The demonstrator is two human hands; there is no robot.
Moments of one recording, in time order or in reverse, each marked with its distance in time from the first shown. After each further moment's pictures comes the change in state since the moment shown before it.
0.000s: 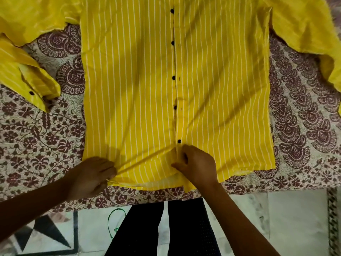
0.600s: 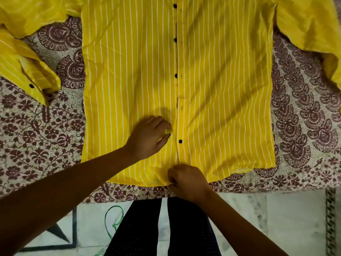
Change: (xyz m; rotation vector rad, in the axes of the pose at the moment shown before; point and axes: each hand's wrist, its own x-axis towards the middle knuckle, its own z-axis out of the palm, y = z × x) left_hand 0.158 0.034 -0.003 -0.089 0.399 -0.200; right_hand -0.021 0.005 0.033 -0.134 -0.206 -0.384
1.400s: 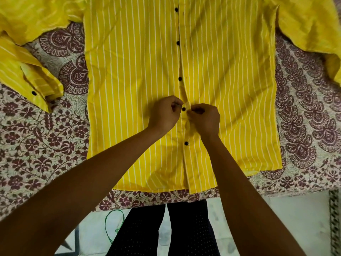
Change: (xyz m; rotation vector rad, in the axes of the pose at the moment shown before) left_hand 0.081 0.000 0.004 -0.634 0.103 -0.666; right_hand 0.100 0.033 -0.096 0.788 0.659 0.719
